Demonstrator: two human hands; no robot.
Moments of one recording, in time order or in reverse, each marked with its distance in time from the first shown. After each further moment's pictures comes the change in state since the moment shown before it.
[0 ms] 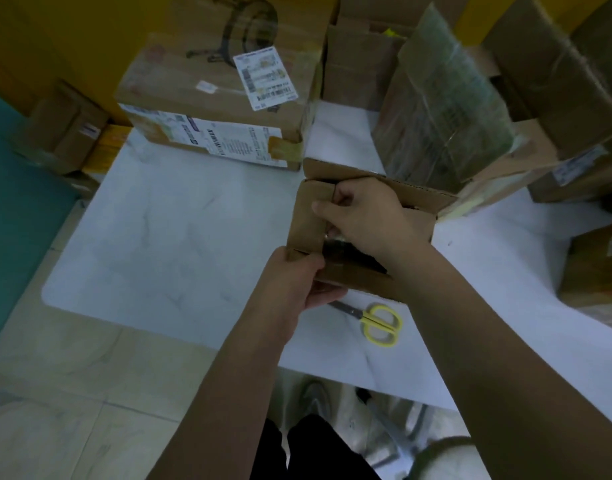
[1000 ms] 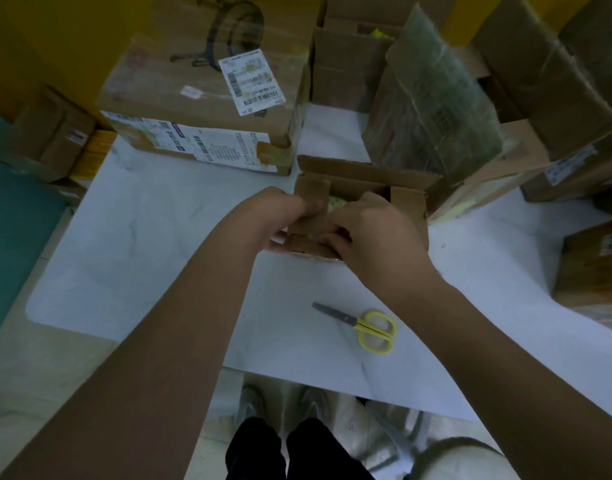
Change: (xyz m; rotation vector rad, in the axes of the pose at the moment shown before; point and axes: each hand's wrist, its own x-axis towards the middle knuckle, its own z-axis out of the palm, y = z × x) left_hand 0.058 0.084 0.014 0.770 0.028 0.027; right_hand -0.017 0.025 -0.009 -0.595 0.149 -0.497
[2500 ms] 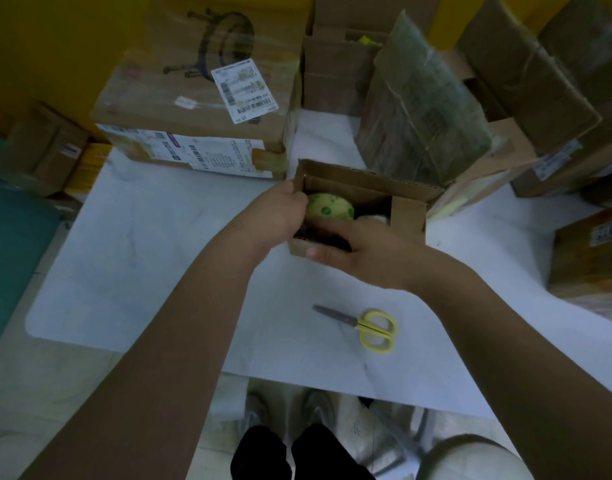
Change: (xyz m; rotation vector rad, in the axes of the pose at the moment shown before) left_hand -0.013 0.001 0.004 0.110 0.087 0.256; right_hand 0.004 0.011 -0.004 0.305 -0.451 0.076
